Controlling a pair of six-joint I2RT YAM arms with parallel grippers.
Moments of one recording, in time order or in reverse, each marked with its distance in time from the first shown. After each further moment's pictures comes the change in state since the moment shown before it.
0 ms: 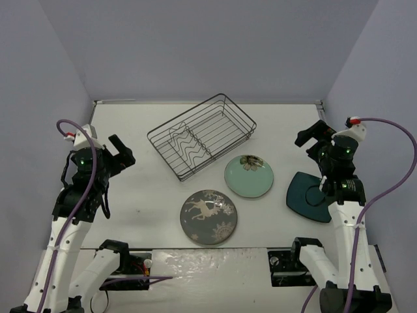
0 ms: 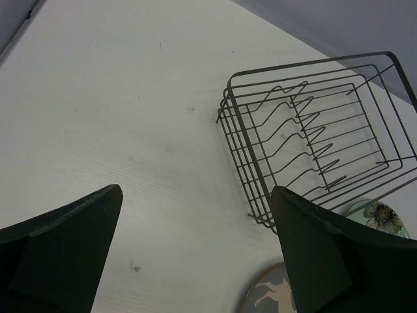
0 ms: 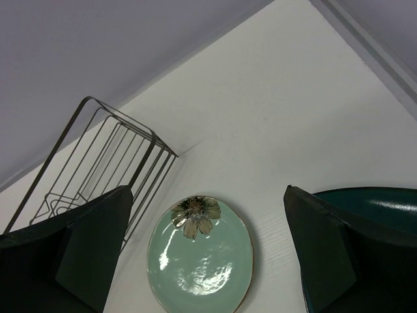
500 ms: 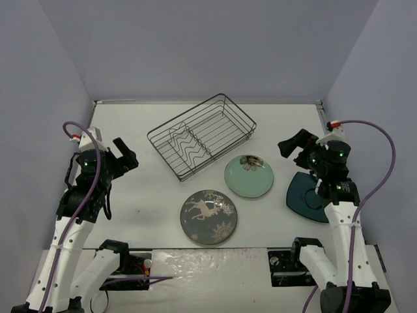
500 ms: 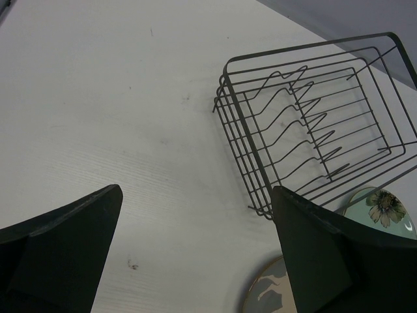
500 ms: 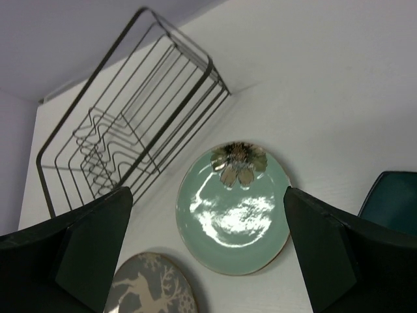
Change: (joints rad) left arm 0.000 -0.008 -0.058 0.037 0.040 0.009; right arm 0.010 -0.011 -0.080 0.034 -0.303 -0.030
